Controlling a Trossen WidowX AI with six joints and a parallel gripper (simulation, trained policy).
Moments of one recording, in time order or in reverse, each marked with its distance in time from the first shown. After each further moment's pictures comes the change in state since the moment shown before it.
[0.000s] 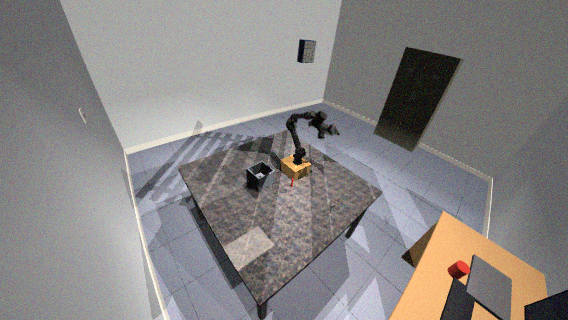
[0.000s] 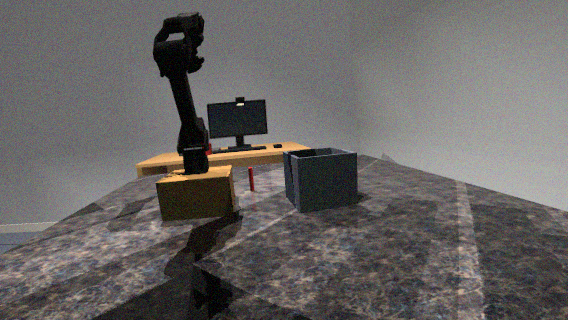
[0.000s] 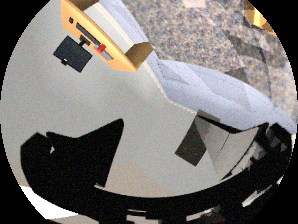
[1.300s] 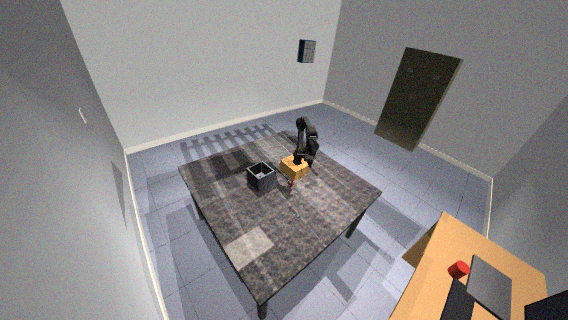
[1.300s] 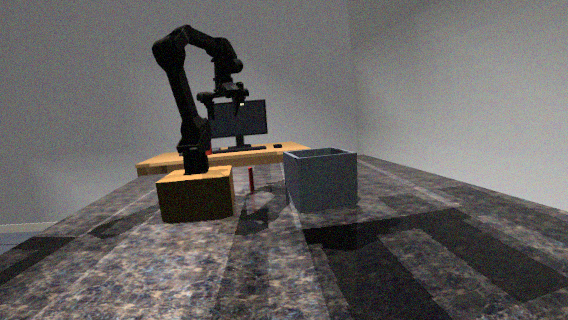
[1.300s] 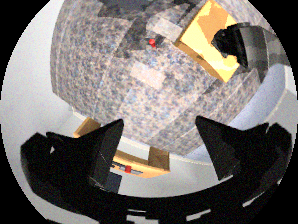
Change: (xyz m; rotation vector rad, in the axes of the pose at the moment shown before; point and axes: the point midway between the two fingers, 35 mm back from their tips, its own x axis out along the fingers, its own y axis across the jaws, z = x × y) arm -0.052 -0.031 0.247 0.730 -0.994 -0.053
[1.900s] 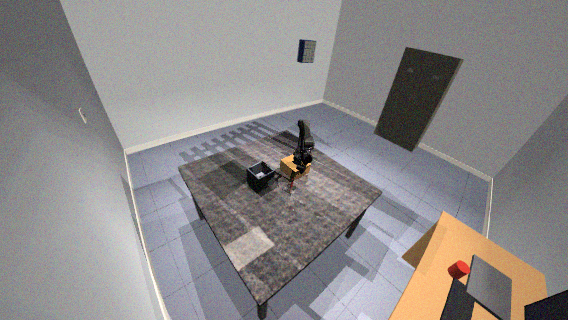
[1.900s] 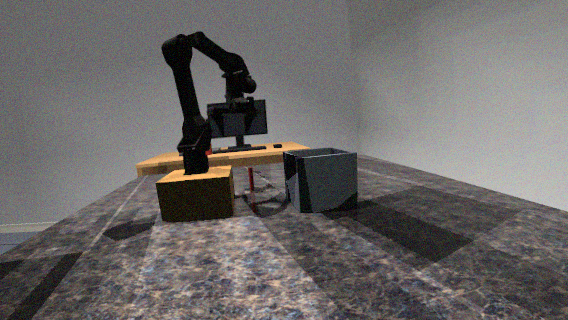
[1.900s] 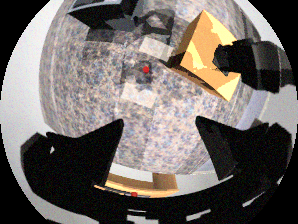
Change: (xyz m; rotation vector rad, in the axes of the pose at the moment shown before) arm 0.056 0.010 0.055 0.113 -0.207 -0.122
